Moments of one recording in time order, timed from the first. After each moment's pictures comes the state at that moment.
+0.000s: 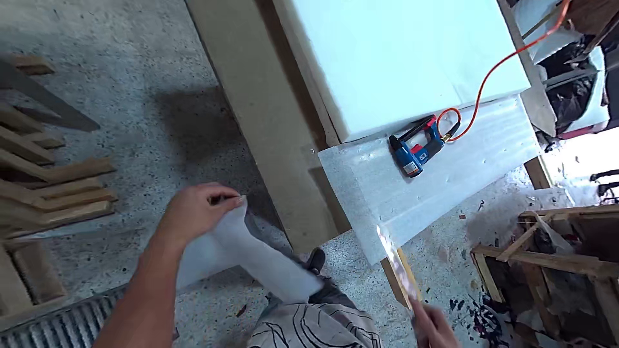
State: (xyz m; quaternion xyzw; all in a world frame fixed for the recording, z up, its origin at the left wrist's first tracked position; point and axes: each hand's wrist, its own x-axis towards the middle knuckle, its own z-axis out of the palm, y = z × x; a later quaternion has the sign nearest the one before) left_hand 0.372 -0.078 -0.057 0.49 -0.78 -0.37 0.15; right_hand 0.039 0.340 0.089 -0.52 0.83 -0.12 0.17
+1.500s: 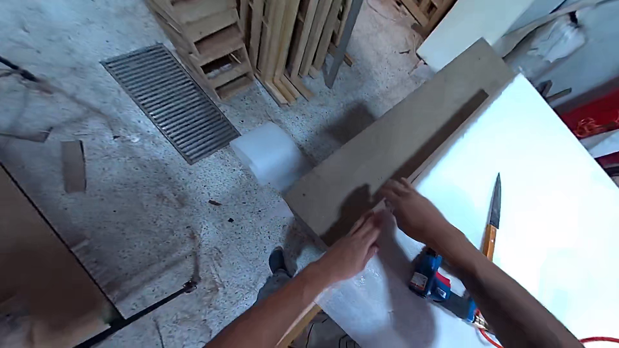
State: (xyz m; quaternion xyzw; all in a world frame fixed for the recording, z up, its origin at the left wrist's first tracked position) left_hand -0.015 0.070 -0.049 0.68 -0.57 -0.31 0.34; right_hand -0.090 -0.128 0.033 -0.98 0.10 0.13 0.11
